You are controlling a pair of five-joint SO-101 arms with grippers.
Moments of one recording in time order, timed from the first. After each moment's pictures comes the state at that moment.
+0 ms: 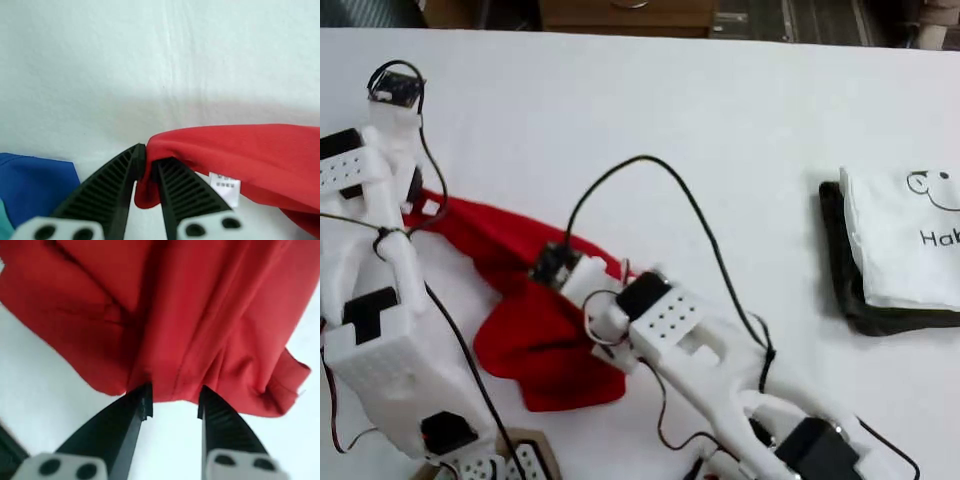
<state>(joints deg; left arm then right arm) -30.7 20.9 -10.4 70.1 -29.5 -47.9 -18.3 42.5 69.4 18.2</state>
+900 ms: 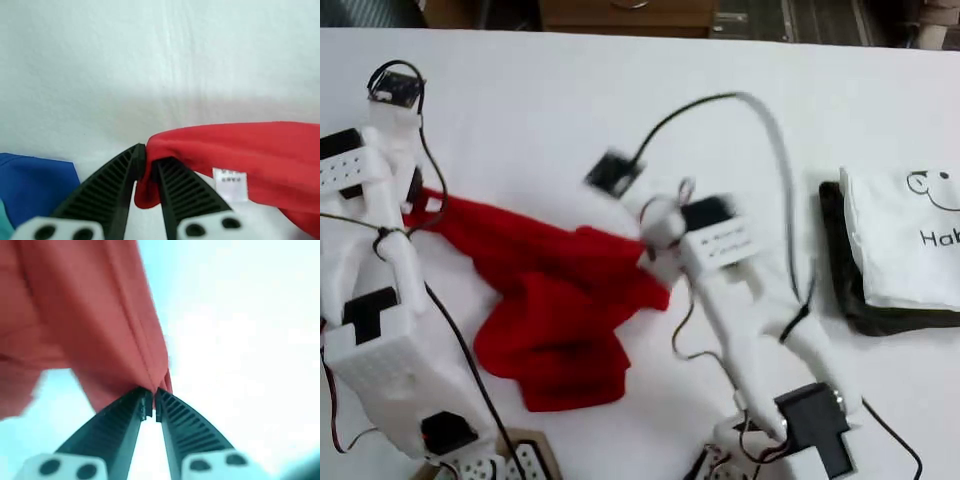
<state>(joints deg) -30.7 20.9 -10.4 70.1 -29.5 -23.8 -9.8 23.2 68.5 36.6</state>
